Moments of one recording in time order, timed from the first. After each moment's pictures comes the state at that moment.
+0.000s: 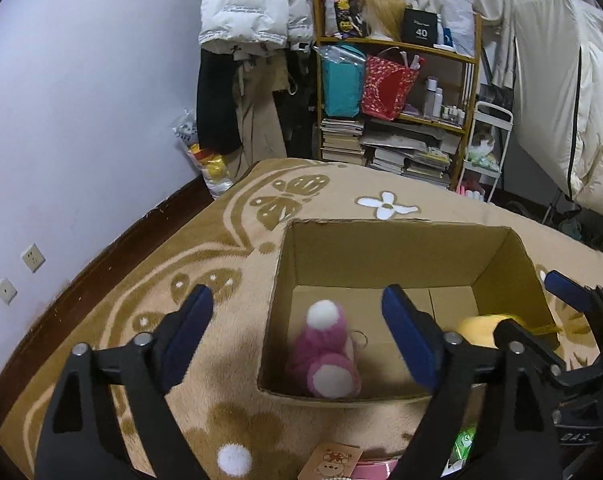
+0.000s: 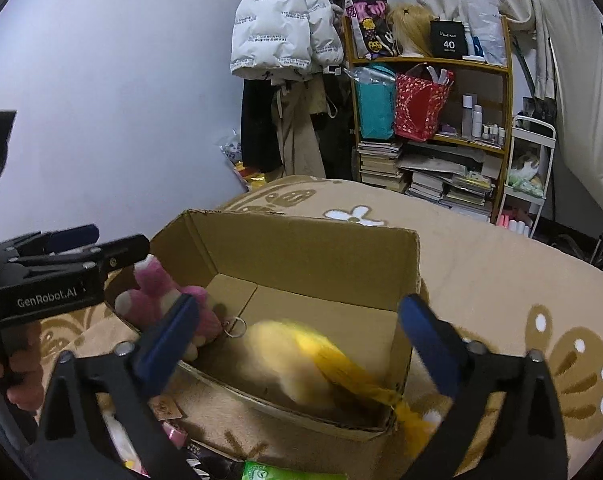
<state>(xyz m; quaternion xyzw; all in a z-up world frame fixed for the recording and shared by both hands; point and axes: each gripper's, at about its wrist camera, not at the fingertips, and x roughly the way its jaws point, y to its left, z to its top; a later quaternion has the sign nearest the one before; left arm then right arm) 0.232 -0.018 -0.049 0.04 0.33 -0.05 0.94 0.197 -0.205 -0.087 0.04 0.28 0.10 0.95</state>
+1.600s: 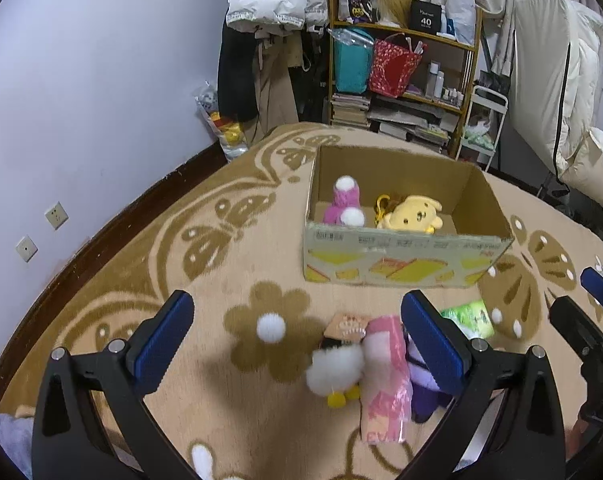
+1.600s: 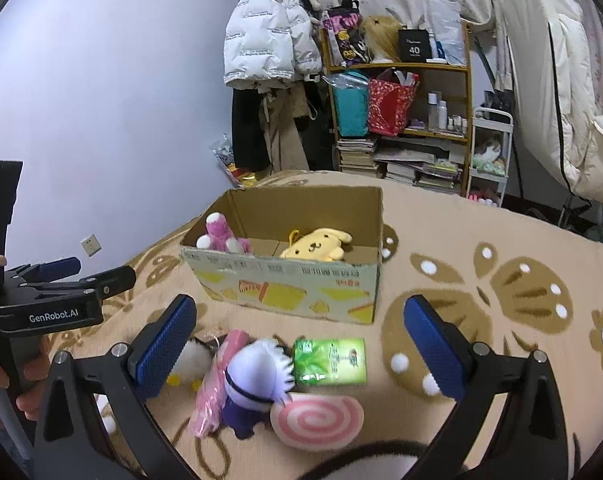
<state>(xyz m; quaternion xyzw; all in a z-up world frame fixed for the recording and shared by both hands) 0.106 0.024 -0.034 0.02 0.37 -0.04 0.93 0.053 -0.183 -0.053 0.07 0.29 0.05 0.95</state>
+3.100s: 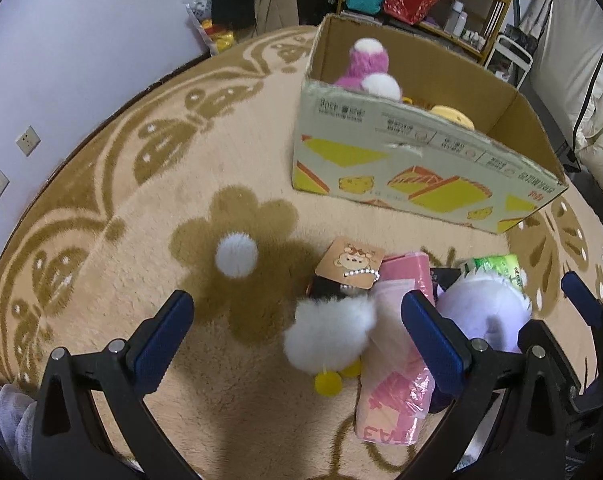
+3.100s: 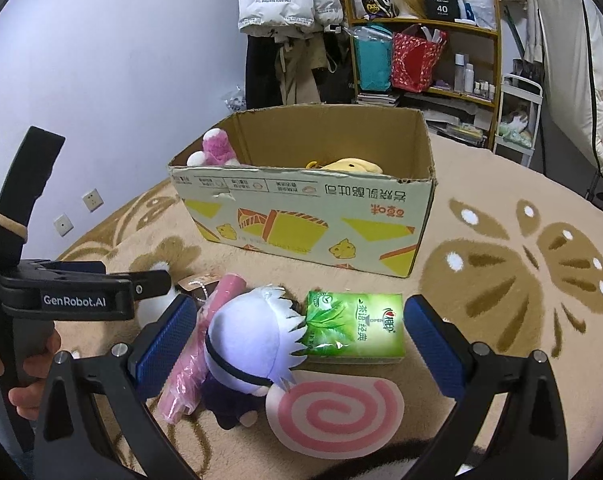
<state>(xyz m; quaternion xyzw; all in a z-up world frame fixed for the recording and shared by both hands) 0.141 0.021 -0.127 -0.02 0.51 -0.04 0.86 0.090 -0.161 -0.127 0.05 0.36 0.08 0.93</state>
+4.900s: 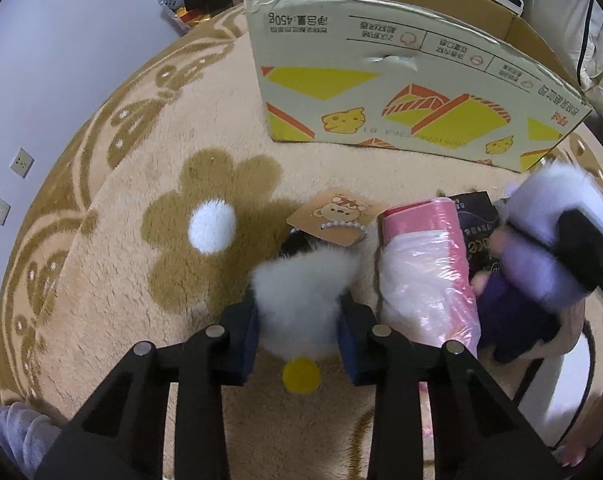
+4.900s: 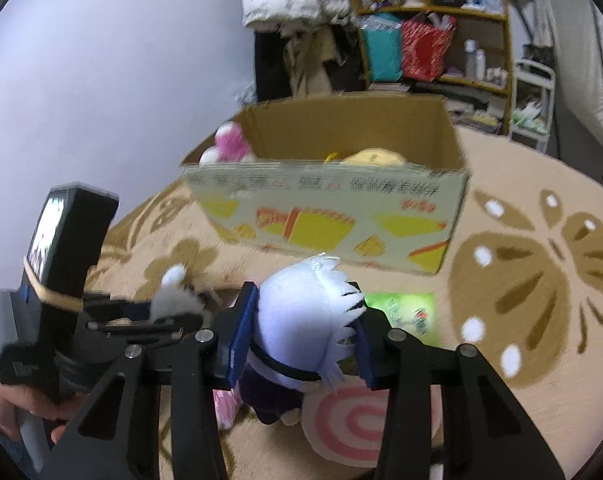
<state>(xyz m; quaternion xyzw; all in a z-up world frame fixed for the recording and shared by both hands) 0.149 0.003 -0.168 0.05 0.55 -0.05 0.83 0.100 -0.156 -0.129 0.08 0.36 0.10 0.93</state>
